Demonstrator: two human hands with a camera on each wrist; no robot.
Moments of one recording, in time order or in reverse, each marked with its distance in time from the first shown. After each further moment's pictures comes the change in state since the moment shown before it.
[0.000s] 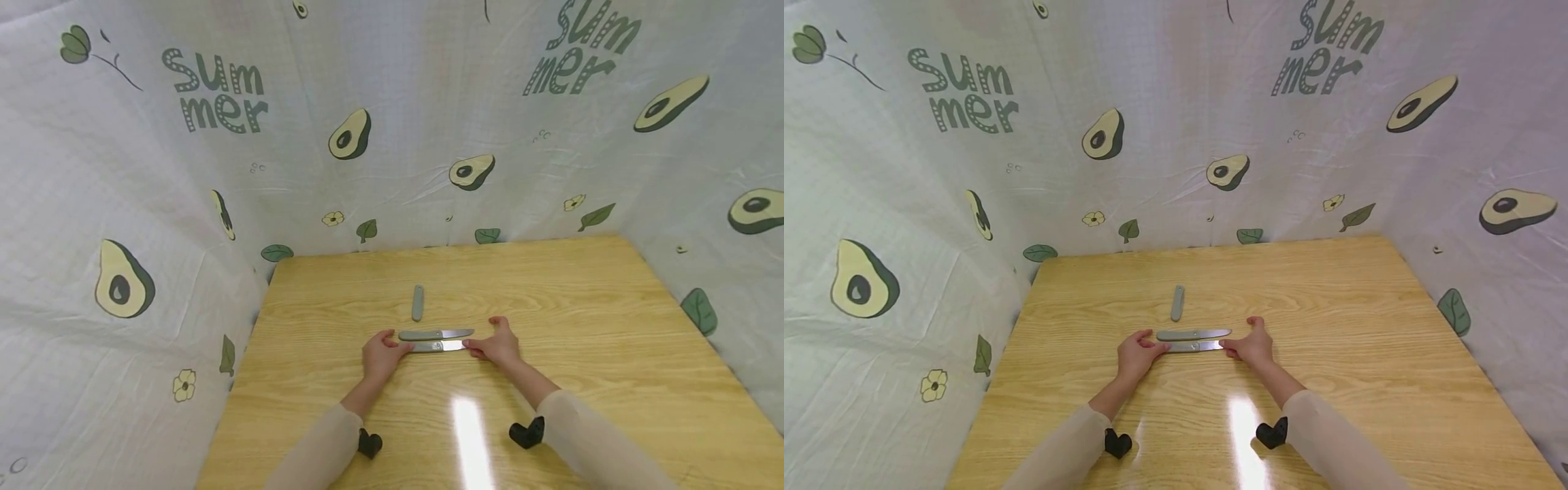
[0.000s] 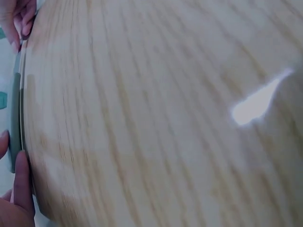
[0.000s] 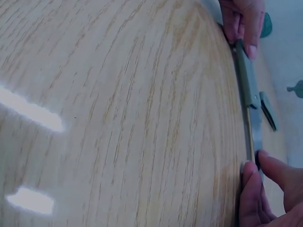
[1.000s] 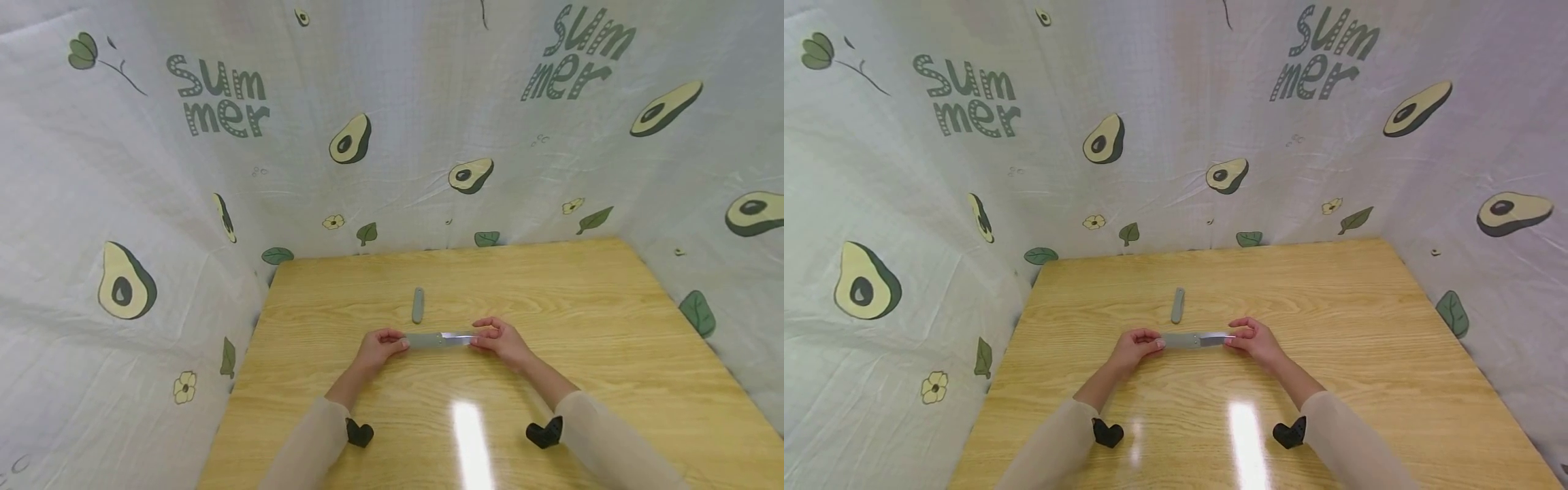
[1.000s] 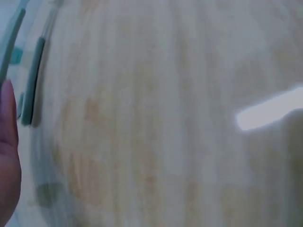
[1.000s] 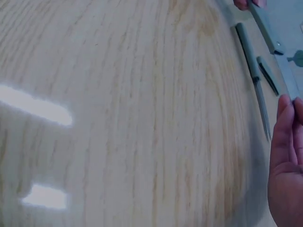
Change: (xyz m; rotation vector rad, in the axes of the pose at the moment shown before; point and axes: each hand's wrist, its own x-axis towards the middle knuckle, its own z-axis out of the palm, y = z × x) left_hand 0.024 -0.009 -0.020 -0.565 -0.547 0.066; right_hand 0.014 0.010 -0.031 0.271 -0.419 -0.213
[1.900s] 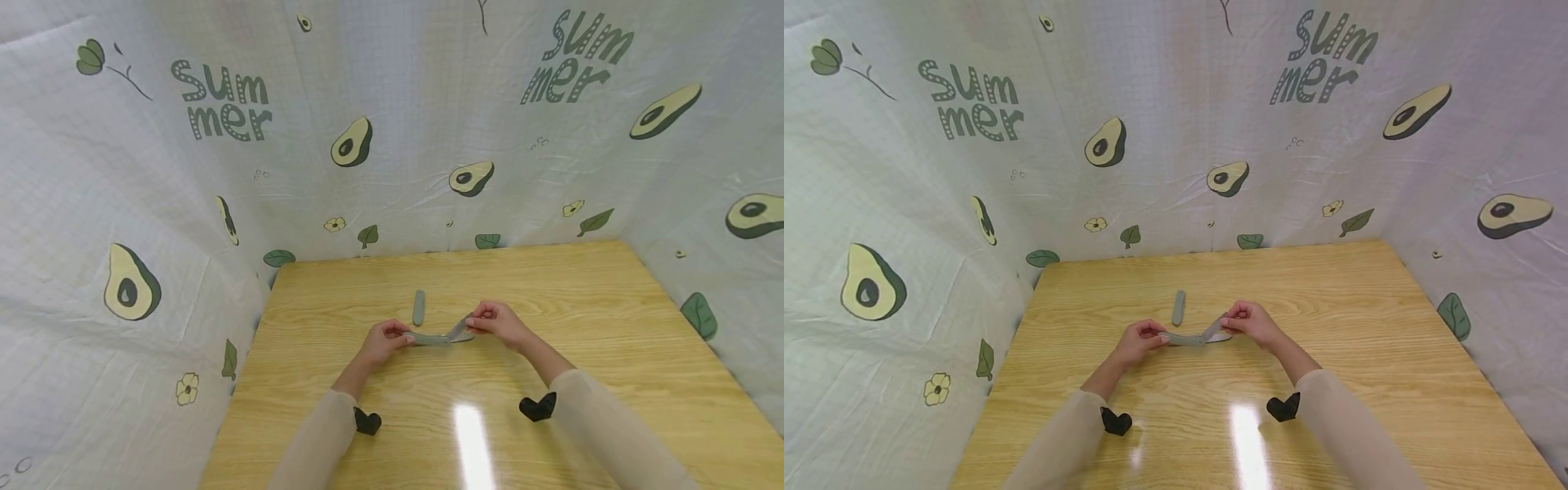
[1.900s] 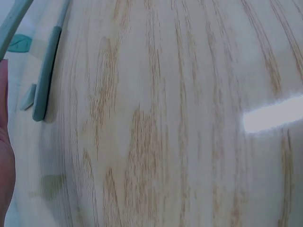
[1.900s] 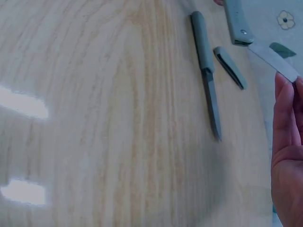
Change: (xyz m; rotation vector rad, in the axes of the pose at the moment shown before) left_hand 0.012 0.019 0.005 0.220 -0.018 0.022; right_hand 0.021 -0.041 -0.001 -0.207 -0.138 -0.111
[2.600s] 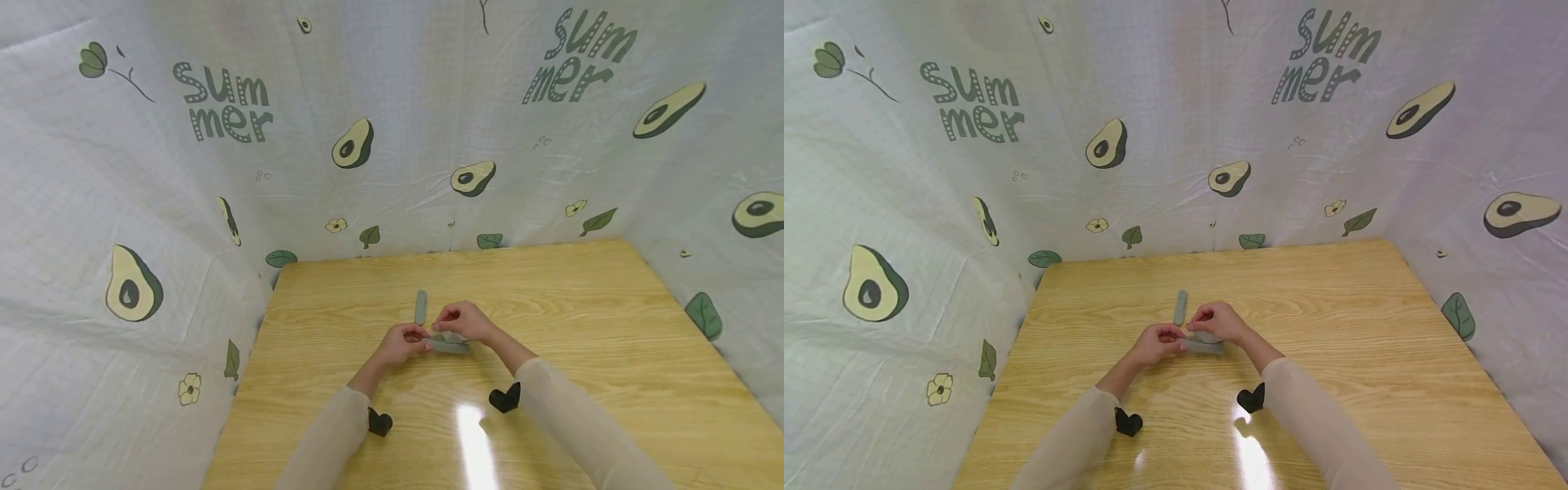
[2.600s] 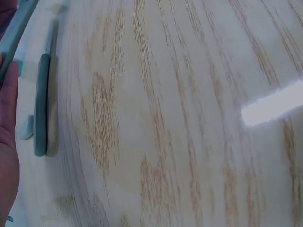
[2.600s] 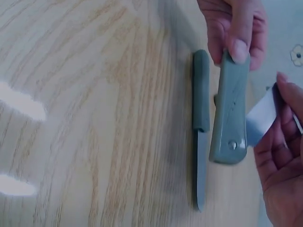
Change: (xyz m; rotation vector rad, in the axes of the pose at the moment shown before) left_hand 0.009 0.009 0.025 0.226 -0.093 -0.021; right_hand 0.040 -0.012 0.051 -0.469 -0.054 -0.012
